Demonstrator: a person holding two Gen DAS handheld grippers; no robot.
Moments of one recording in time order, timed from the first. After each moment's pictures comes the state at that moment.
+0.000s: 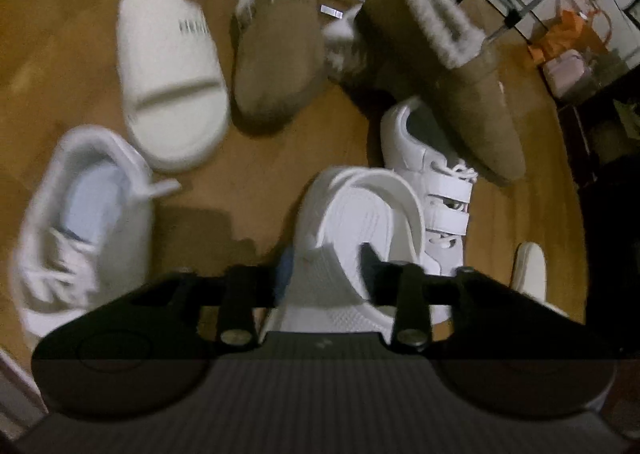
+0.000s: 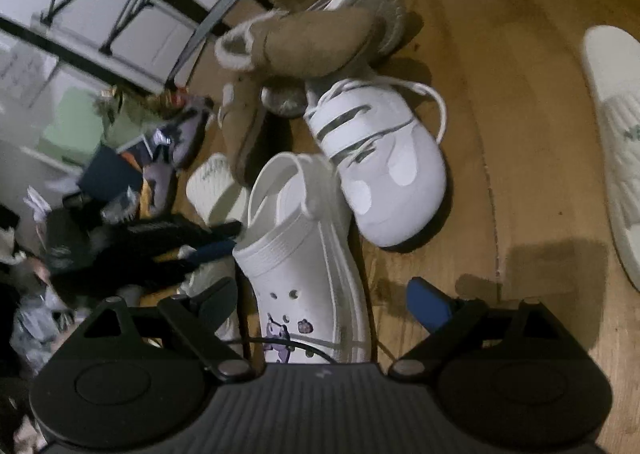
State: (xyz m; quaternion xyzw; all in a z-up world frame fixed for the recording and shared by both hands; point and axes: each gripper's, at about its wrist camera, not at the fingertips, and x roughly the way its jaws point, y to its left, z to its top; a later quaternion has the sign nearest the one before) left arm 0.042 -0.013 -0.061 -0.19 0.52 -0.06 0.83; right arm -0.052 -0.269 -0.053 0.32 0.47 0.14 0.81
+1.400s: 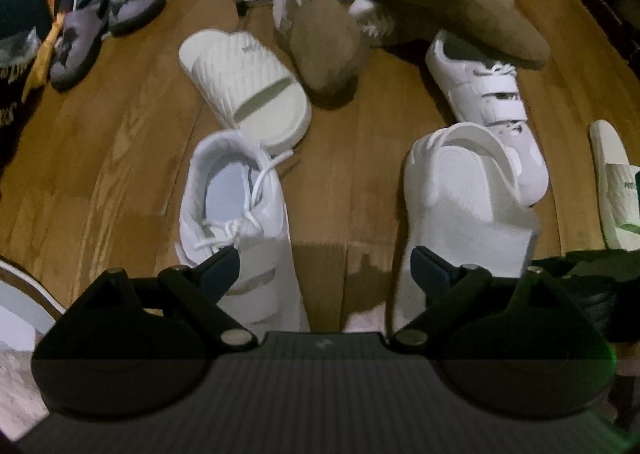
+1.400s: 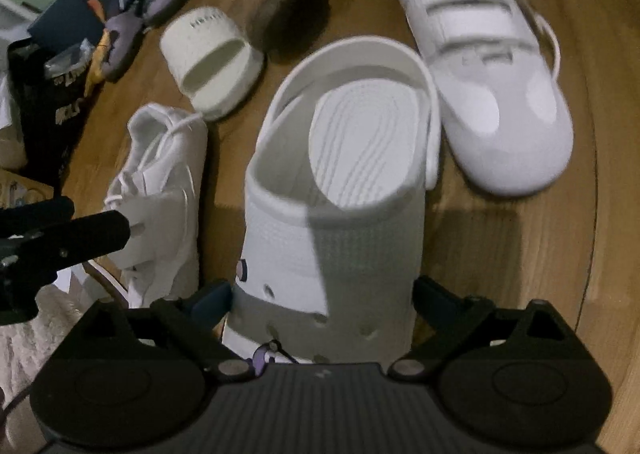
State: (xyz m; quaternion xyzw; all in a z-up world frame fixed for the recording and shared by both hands) left arm -0.015 -0.005 -0.053 0.02 0.55 -0.03 0.83; right arm -0.014 -0.132 -0.097 0.15 0.59 0.16 0.78
